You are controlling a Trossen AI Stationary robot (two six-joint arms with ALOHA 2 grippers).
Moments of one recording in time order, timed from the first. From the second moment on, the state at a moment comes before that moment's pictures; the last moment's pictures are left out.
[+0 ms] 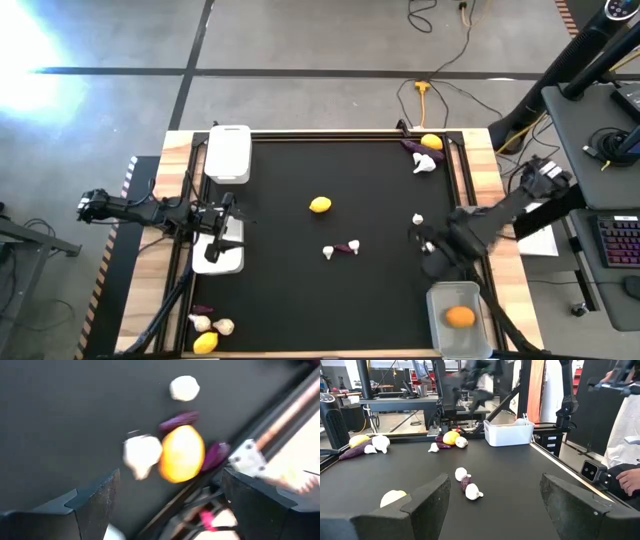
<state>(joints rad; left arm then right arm) -0.19 0.08 0.03 0.03 0.01 -0.01 0.55 1.36 1.12 -1.54 0.18 1.27</state>
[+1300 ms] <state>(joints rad) -0.19 0.08 0.03 0.03 0.01 -0.01 -0.04 1.69 0.82 -1.34 -0.22 0.58</state>
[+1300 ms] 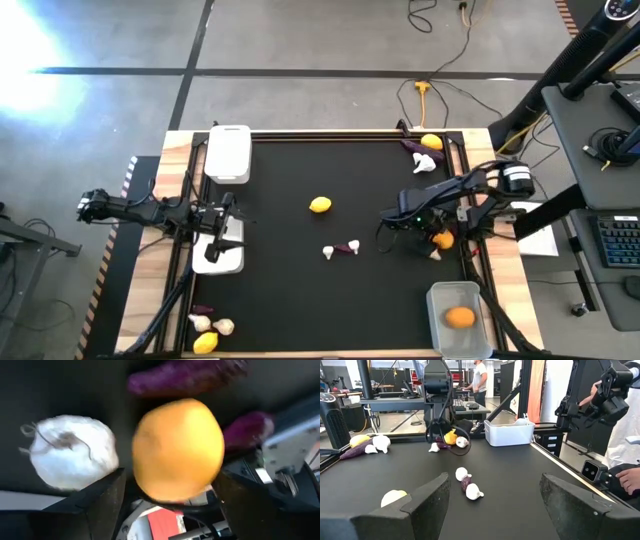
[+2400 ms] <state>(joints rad) -0.19 0.08 0.03 0.03 0.01 -0.01 0.10 1.53 0.99 -1.34 -0.23 0.75</state>
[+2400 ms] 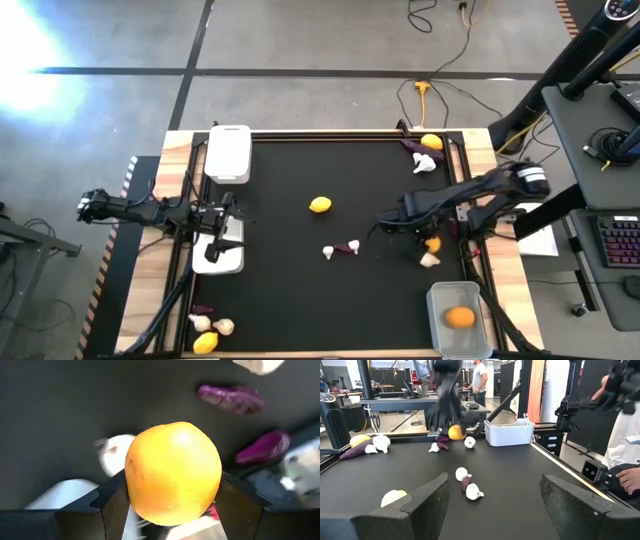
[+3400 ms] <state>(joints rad) -0.19 0.09 0.03 0.03 0.01 -0.01 0.97 1.67 1.20 -1.26 -0.26 1.55</state>
